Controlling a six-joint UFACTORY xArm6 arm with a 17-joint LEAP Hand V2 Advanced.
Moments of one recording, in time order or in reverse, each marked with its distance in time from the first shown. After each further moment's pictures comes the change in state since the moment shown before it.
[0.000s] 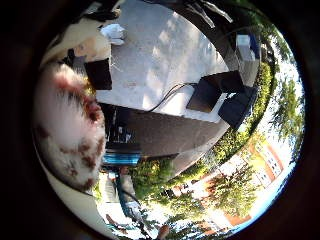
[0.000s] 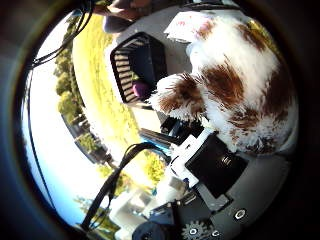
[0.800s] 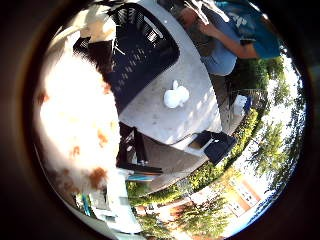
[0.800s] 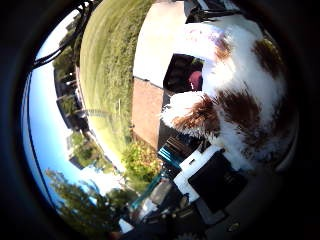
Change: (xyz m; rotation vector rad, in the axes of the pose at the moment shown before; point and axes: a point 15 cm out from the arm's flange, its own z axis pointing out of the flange) arm -0.269 -0.136 0.083 -0.081 0.098 -0.284
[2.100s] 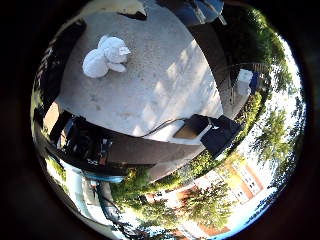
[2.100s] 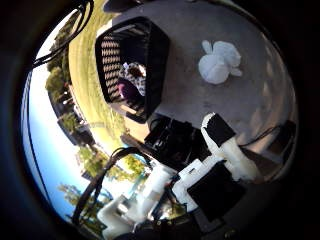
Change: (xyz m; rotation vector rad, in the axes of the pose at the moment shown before) arm 0.331 0.080 0.080 -0.072 -0.019 0.189
